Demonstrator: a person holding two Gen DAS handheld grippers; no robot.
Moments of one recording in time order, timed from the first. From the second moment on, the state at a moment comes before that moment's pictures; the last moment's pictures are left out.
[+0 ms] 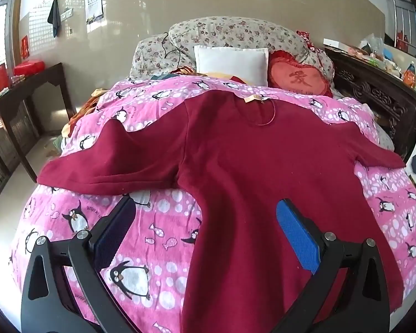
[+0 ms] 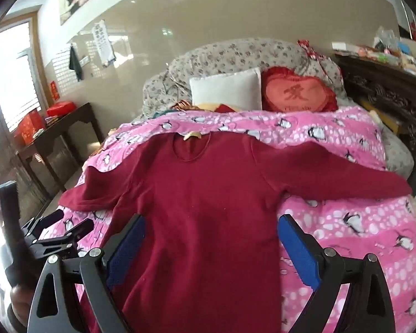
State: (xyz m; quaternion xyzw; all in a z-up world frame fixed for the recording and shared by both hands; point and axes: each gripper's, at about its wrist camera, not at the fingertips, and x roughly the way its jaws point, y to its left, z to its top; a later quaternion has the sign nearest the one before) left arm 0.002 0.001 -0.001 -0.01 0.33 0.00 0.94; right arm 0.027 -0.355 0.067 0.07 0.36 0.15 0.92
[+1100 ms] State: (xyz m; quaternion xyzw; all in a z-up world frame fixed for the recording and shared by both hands) left arm 0.053 0.038 -0.017 -0.05 0.37 0.03 0.93; right arm 0.092 -0.278 0.030 0.03 0.38 0.13 0.91
